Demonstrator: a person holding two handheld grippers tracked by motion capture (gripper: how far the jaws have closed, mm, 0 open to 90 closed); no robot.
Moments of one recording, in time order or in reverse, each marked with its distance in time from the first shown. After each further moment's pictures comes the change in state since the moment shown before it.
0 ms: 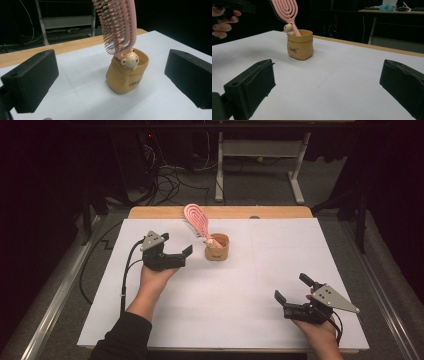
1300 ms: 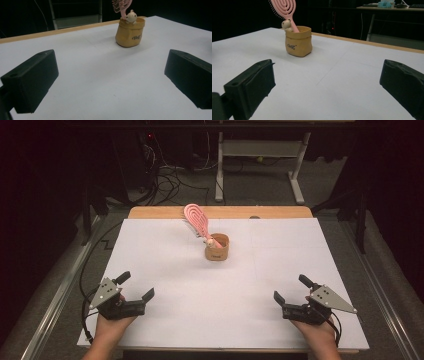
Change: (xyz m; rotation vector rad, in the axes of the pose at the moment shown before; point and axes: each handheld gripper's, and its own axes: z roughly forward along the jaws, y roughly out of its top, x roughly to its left) left arm 0.004 -0.081 -0.127 -0.018 0.047 0.077; right arm 0.003 -0.003 0.001 0.021 -0.019 0.005
